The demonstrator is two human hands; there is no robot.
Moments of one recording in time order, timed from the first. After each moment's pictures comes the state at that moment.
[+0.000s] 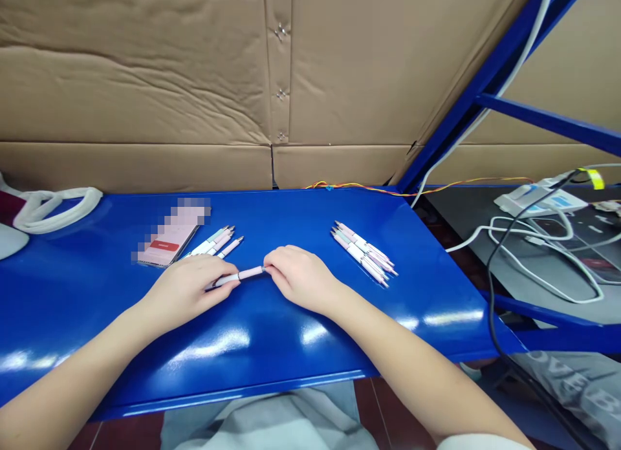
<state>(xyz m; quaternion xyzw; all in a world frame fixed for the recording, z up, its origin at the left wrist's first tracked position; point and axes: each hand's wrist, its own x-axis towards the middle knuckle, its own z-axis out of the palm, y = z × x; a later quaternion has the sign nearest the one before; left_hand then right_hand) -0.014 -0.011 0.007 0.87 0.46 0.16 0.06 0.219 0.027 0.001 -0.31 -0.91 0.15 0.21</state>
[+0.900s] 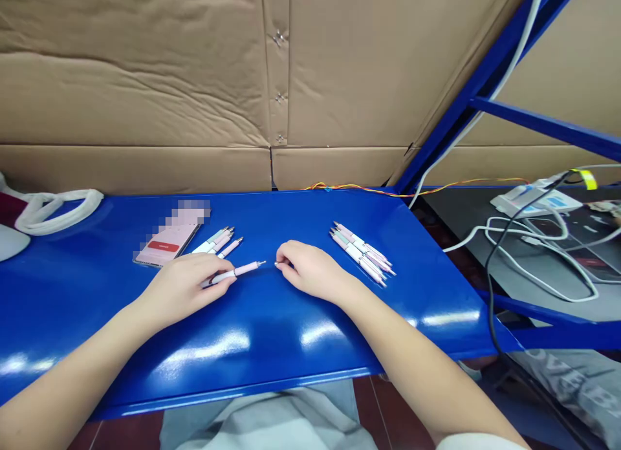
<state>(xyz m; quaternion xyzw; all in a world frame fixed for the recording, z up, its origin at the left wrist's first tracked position) -0.018 -0.008 0.009 0.86 0.48 0.16 0.06 0.232 0.038 0.006 -0.38 -0.89 0.19 0.15</state>
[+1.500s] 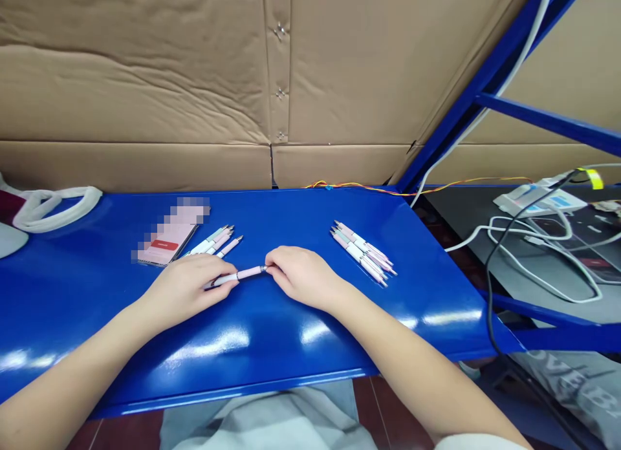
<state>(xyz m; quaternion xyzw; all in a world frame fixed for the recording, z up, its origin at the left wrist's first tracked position) -0.016 -0.009 0.003 0.87 0.47 0.15 0.07 0.221 0.029 0.006 -0.34 -0.91 0.17 0.17</state>
